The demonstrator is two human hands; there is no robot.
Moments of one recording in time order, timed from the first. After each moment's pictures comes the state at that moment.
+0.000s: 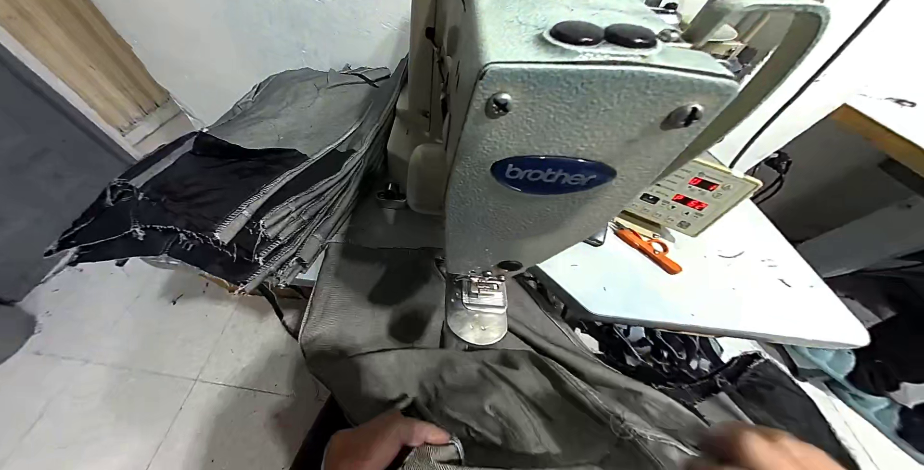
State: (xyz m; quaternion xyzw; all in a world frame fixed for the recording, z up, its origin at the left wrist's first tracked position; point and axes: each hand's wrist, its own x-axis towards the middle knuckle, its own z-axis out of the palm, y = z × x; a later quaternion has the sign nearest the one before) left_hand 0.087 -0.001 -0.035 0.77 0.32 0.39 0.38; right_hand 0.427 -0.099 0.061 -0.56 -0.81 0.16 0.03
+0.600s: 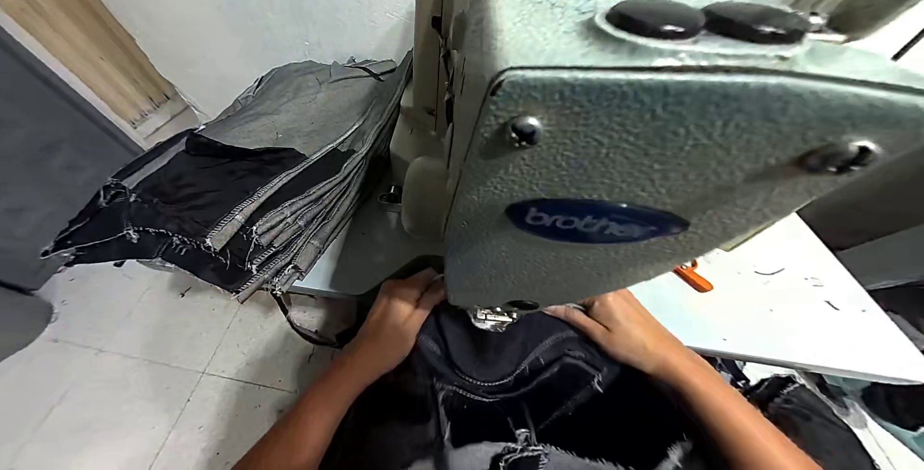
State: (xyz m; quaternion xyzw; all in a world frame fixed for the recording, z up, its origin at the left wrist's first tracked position) left_hand 0.139 0.131 -0.042 0.78 0.42 0.32 0.33; right_hand 0.453 0.077 -0.061 -0.58 -0.76 0.16 0.24
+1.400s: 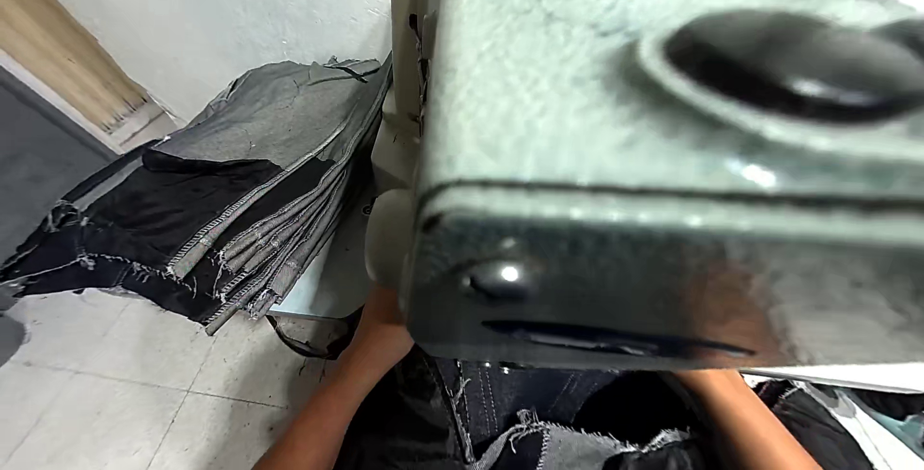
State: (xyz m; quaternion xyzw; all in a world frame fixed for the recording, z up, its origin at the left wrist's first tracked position) left_hand 0.162 0.168 -0.061 0.74 0.48 0.30 0.37; right_hand 0.474 0.076 -0.043 -0.65 -0.71 0.02 0.28
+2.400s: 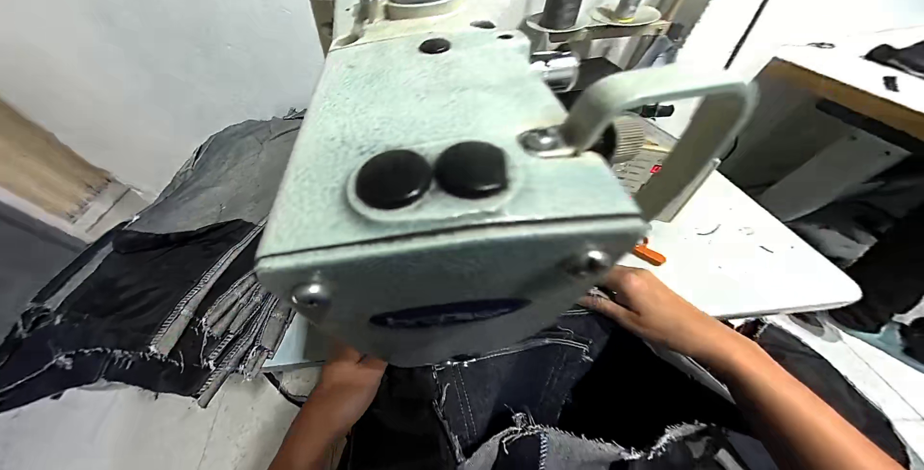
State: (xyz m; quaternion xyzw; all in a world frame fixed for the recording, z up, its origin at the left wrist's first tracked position) left_hand 0.139 0.139 -0.008 0.67 0.48 0.30 0.49; right_hand 0.510 0.061 -0.050 -0.61 -0.73 0.07 0.29
